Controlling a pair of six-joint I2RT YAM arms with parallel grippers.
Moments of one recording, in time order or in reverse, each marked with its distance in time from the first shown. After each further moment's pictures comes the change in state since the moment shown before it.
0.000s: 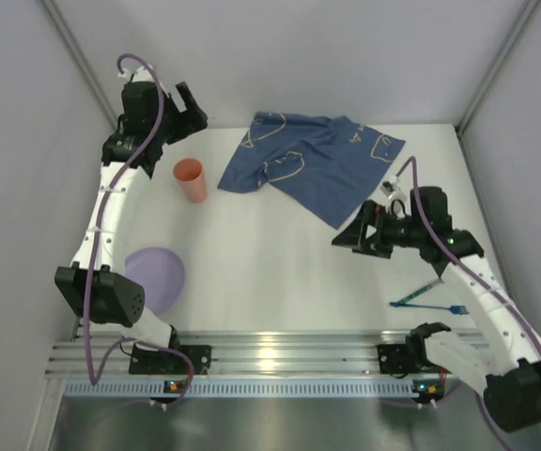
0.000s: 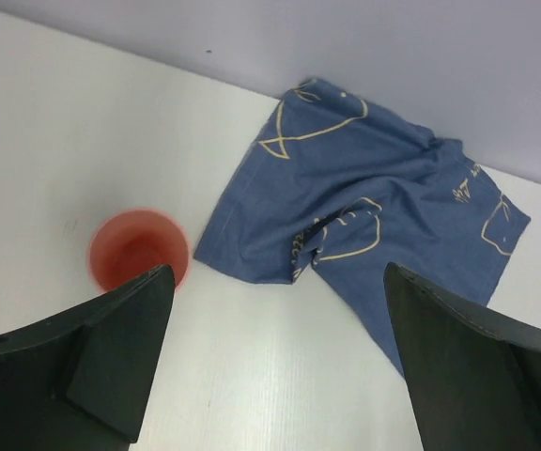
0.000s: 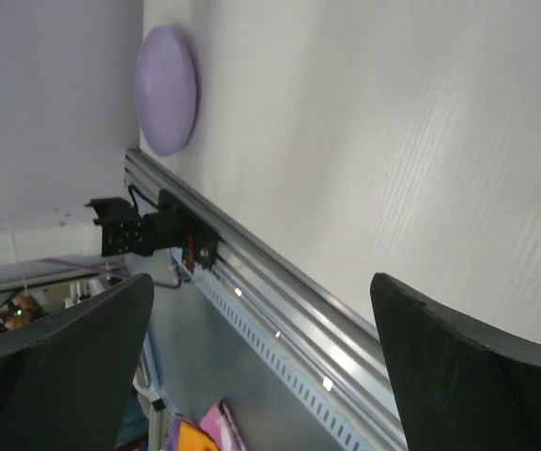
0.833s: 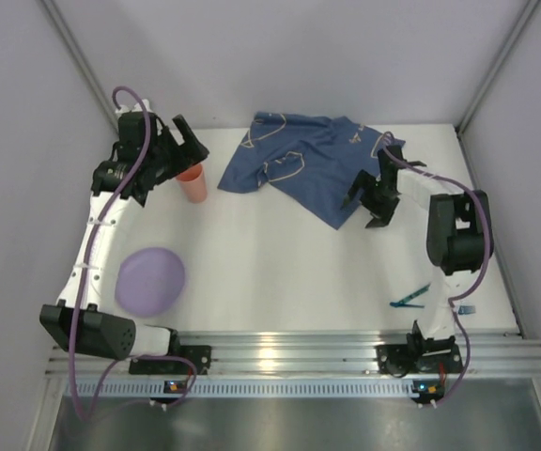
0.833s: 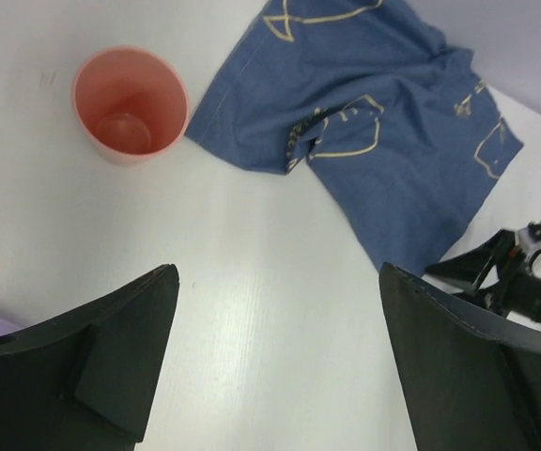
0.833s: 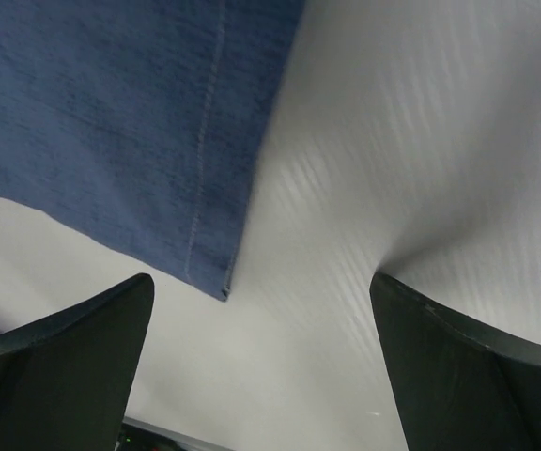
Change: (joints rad) left arm -0.014 -0.213 -0.171 -0.195 0.014 -0.167; right arm -0.130 1.046 0.587 -0.084 0.450 0.065
